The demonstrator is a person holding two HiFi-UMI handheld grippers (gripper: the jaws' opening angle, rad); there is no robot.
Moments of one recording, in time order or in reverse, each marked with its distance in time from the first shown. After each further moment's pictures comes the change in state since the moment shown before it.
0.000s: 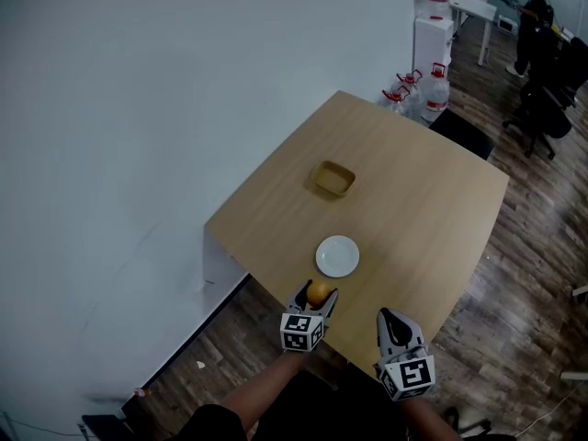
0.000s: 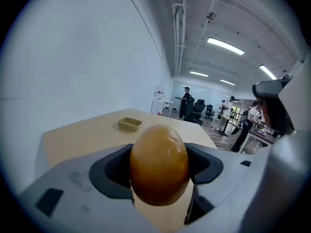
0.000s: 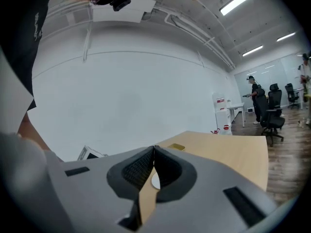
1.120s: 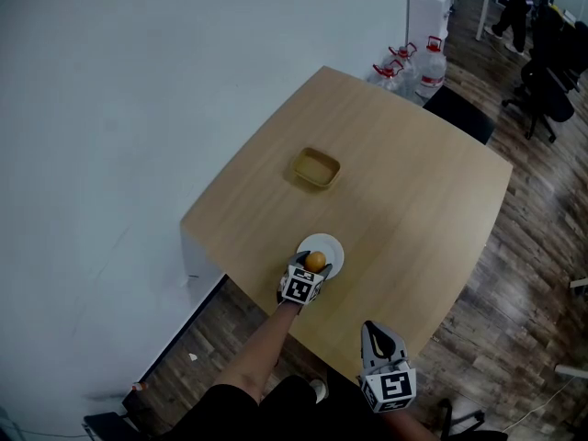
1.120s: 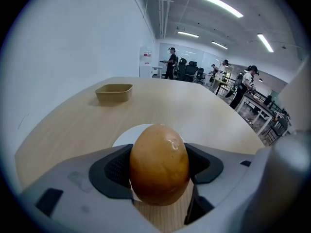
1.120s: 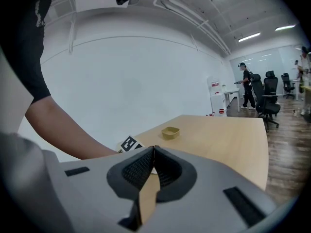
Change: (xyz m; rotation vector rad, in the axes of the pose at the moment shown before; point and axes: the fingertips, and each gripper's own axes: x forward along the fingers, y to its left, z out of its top) left arm 0.166 0.048 -0.085 0.196 0.419 -0.090; right arm 0.027 -0.028 -0.059 0.084 0.156 -0.029
